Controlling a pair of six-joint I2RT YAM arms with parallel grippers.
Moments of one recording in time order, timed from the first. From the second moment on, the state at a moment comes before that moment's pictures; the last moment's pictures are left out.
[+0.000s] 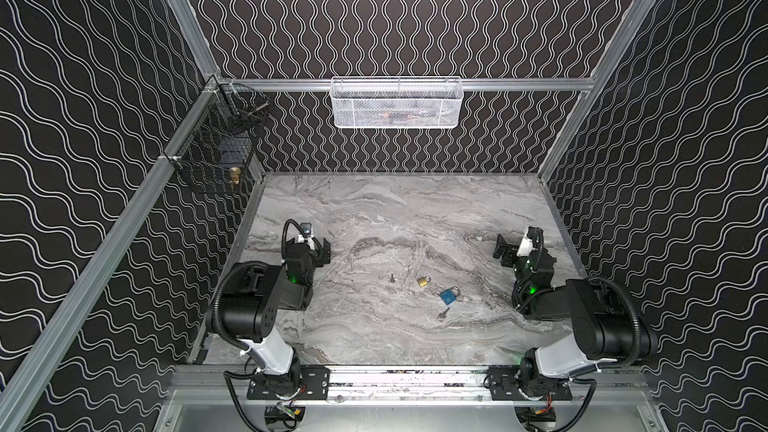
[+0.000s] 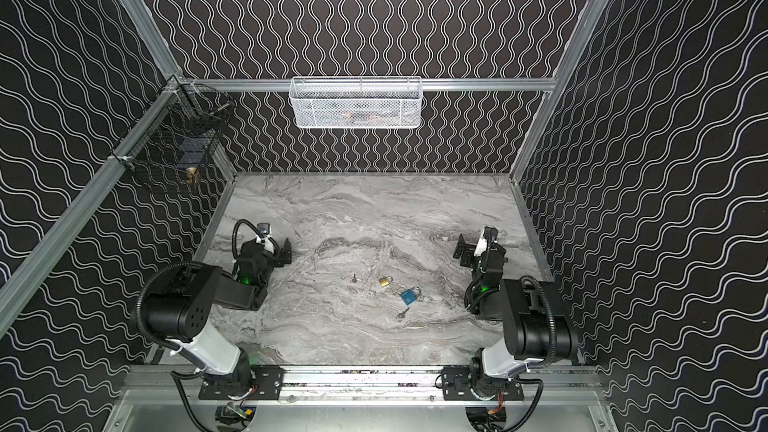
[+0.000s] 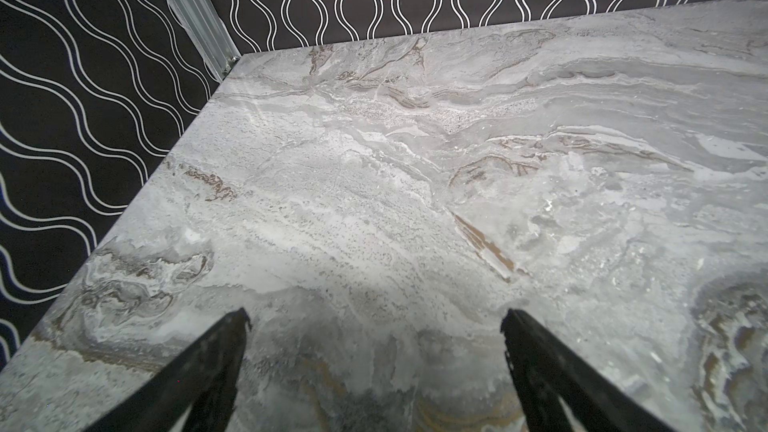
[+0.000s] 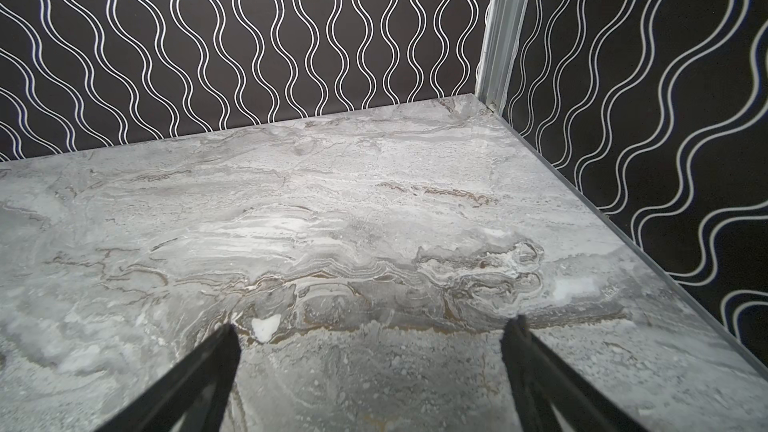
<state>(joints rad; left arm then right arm) -0.09 1.66 0.35 0.94 -0.22 0.06 -0.05 1.54 0.26 1.05 0.05 0.08</state>
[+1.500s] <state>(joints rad) -0.08 0.99 0.47 0.12 -0.10 -0.50 -0.06 1.02 0.40 0.29 0.04 0.65</state>
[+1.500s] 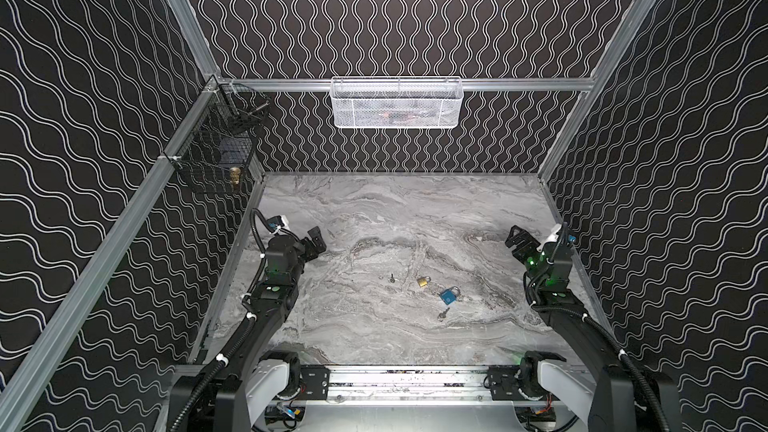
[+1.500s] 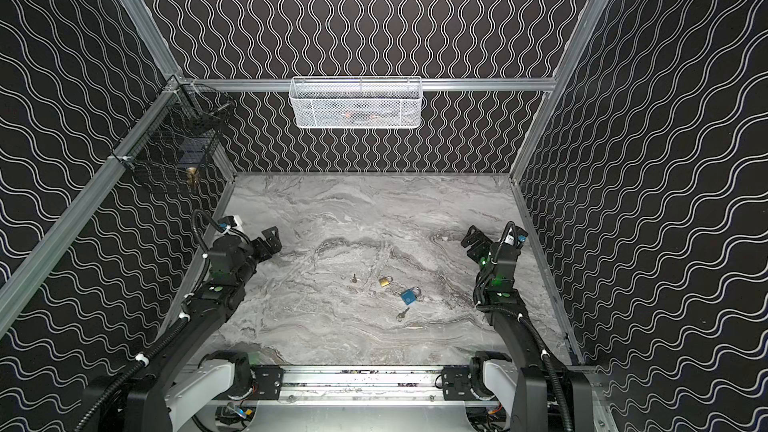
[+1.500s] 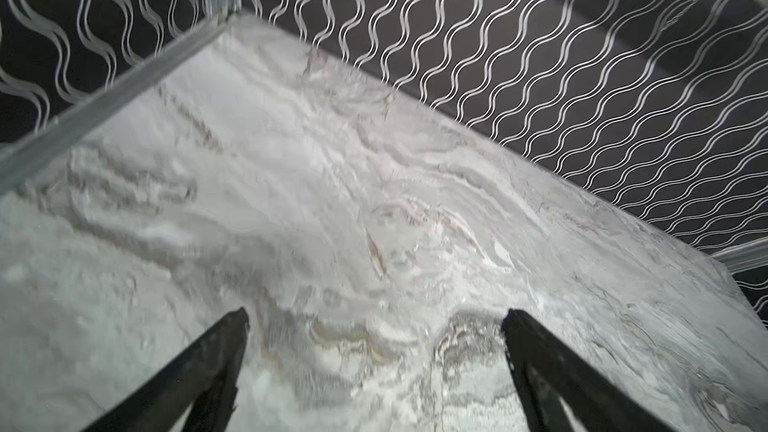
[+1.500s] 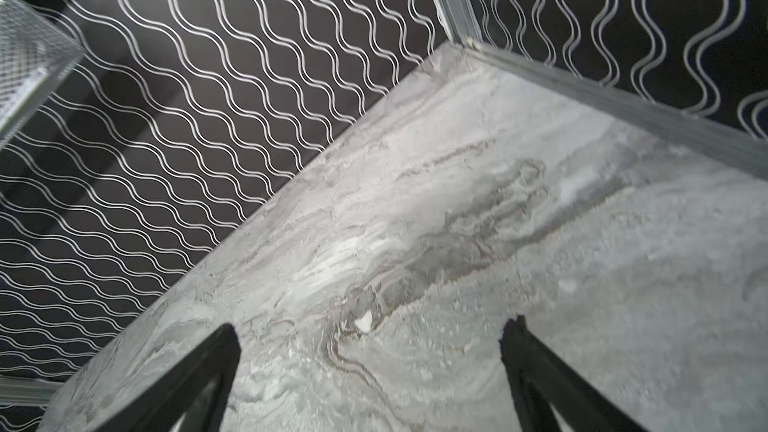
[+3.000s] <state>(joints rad) -0.77 0.88 0.44 -0.20 0.05 -0.77 0.76 1.15 0.62 -0.54 -0.05 0.88</state>
